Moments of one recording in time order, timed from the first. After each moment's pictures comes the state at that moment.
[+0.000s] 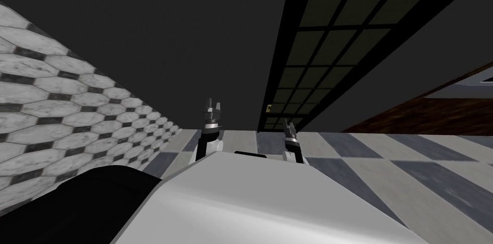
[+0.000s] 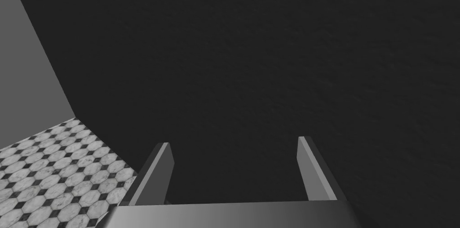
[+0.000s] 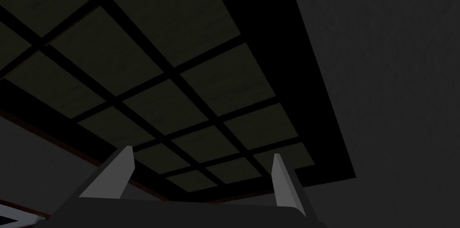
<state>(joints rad) 0.27 -0.10 -0.06 -1.47 -0.07 -0.65 0.92</state>
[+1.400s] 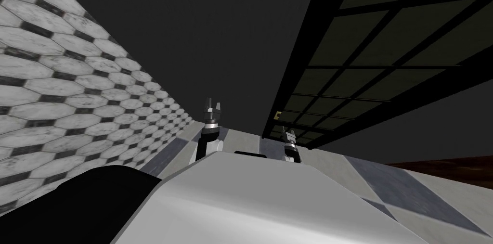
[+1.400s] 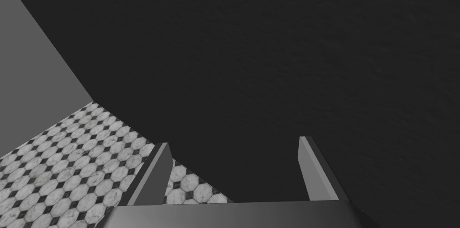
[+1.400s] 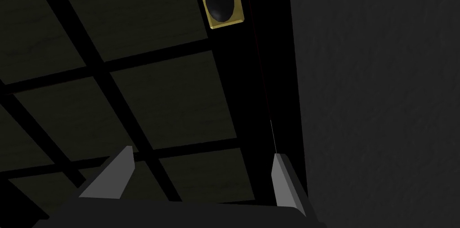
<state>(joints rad) 0.20 -0.11 -0.08 -1.15 -0.15 -0.73 1.27</state>
